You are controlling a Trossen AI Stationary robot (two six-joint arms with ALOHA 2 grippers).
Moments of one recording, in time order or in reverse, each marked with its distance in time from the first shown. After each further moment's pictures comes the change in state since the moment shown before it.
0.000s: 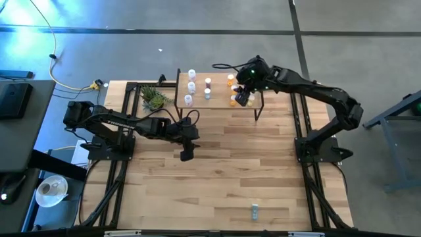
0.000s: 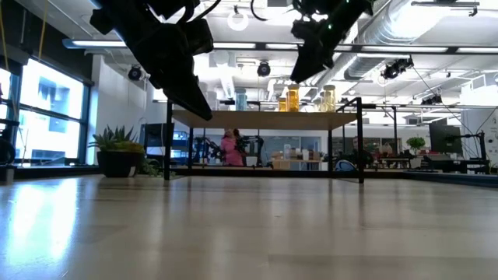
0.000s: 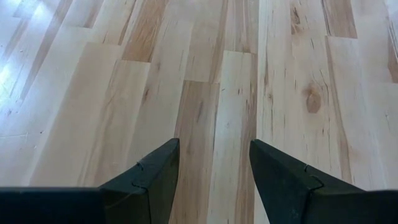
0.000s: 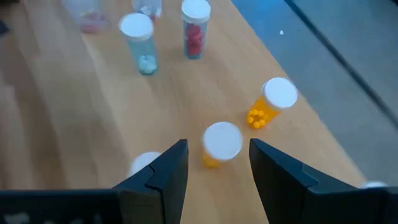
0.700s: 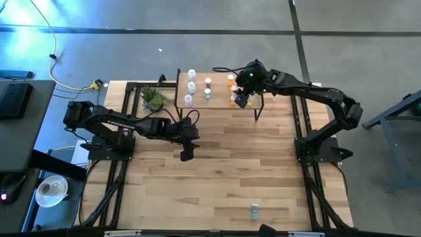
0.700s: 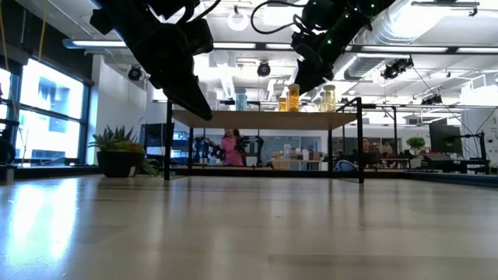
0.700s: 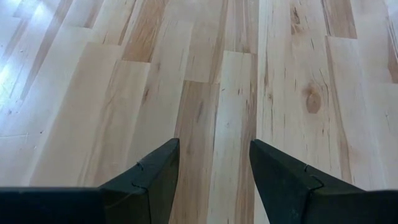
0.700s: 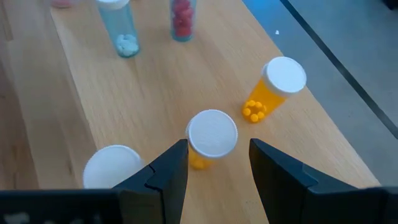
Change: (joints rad) left arm 0.000 0.000 0.000 0.000 0.000 0.000; right arm -0.029 0.008 -0.116 0.127 0.002 -0.038
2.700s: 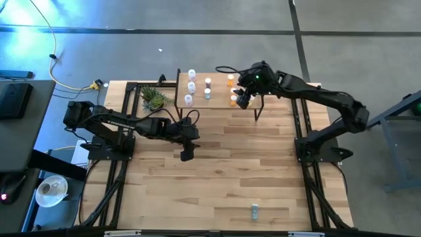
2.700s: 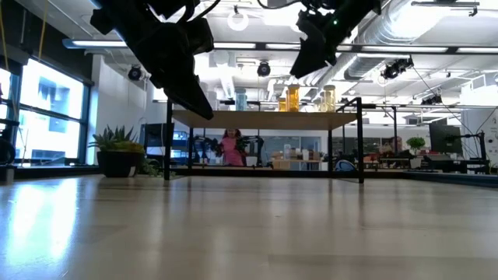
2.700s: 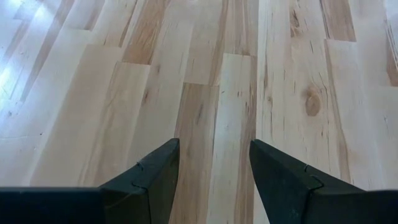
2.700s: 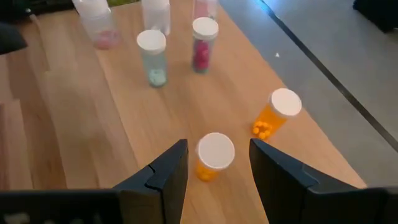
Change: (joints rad) left arm 0.000 0.000 0.000 0.008 0.000 -0.003; right arm 0.069 -0.090 0.002 0.006 0.025 0.052
